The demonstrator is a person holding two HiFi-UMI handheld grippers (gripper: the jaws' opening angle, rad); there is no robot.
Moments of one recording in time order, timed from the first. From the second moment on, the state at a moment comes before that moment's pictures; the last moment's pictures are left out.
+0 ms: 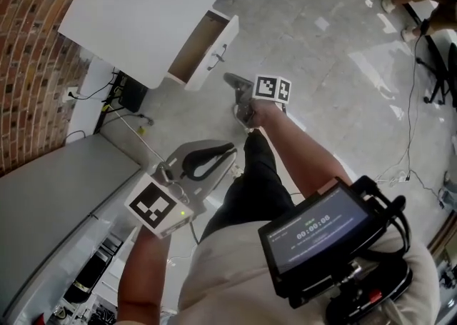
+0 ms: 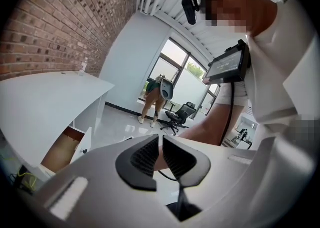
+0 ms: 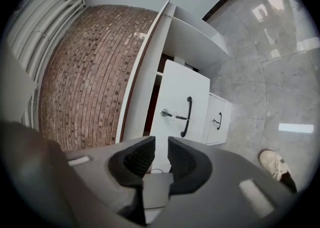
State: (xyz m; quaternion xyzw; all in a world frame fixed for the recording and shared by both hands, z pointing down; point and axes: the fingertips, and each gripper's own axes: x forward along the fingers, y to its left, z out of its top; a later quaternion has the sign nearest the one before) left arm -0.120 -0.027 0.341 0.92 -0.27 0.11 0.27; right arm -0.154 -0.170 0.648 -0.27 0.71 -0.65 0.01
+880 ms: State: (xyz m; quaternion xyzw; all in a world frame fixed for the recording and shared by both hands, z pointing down) left arm -0.124 0.067 0.244 0.92 -0.32 0.06 0.23; right arm -0.129 -0.059 0.441 -0.17 0.85 -0.49 -0.09
